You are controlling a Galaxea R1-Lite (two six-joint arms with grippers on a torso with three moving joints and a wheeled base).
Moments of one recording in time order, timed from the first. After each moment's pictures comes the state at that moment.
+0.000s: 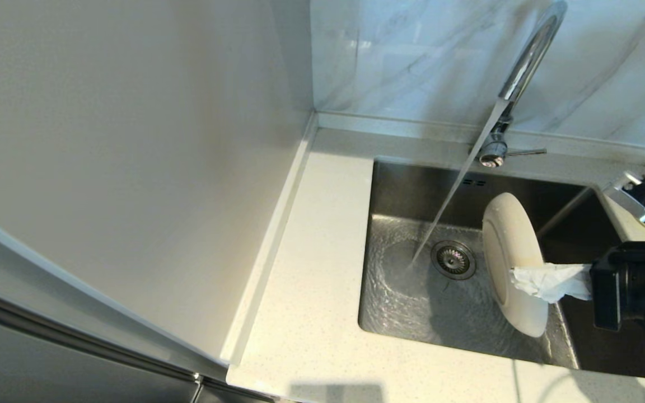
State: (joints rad) left arm 0.00 0.00 0.00 0.00 0.00 0.00; right arm 0.23 1.28 -0.80 0.02 0.42 0.03
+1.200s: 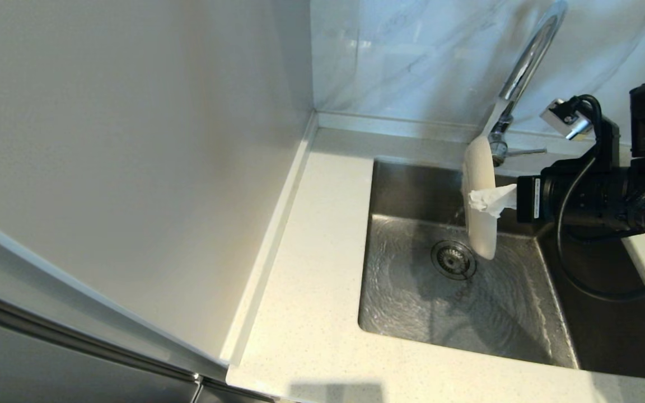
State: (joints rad) left arm 0.00 0.00 0.00 0.00 0.00 0.00; right arm 0.26 1.54 -1.17 0.02 0.30 0.09
